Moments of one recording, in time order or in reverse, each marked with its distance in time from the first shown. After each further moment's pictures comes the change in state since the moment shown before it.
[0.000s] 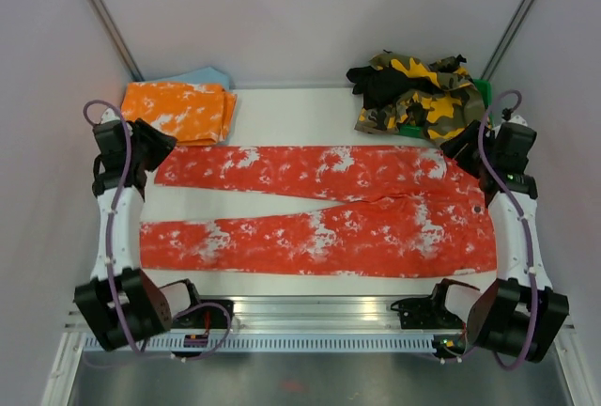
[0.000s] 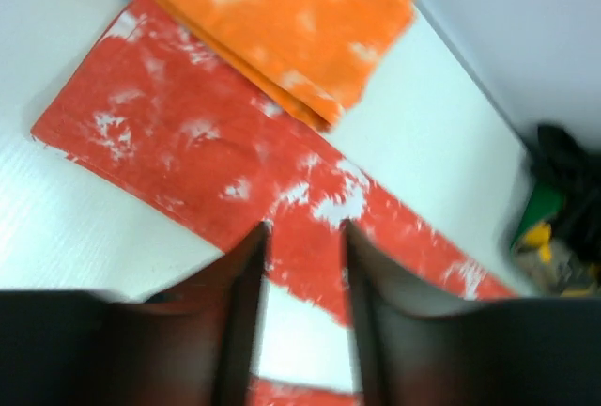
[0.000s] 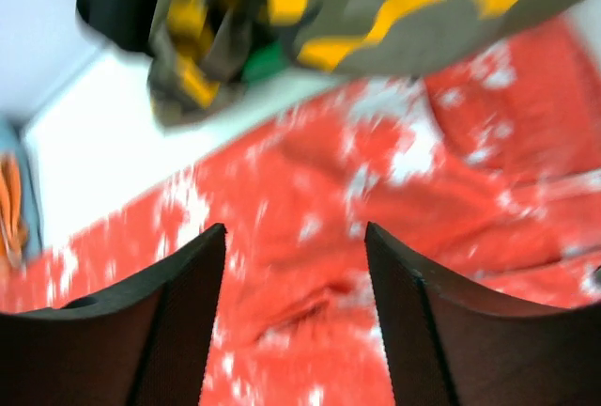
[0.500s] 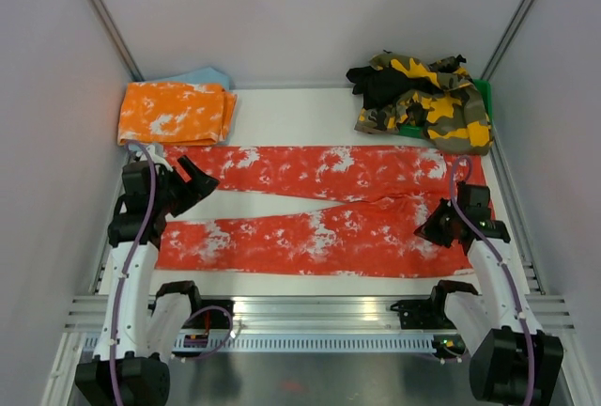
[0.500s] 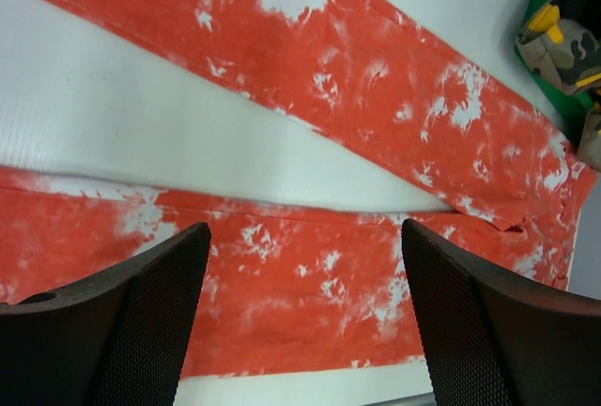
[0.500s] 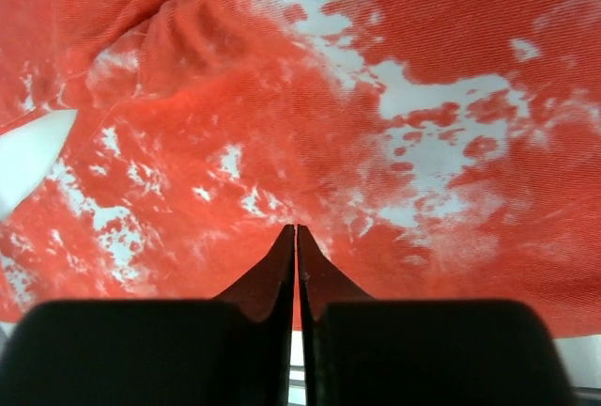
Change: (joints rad) left arm -0.234 -0.488 -0.235 -0.297 0.057 0.069; right arm 0.173 -0.308 -0.434 -0.374 -0.056 0.053
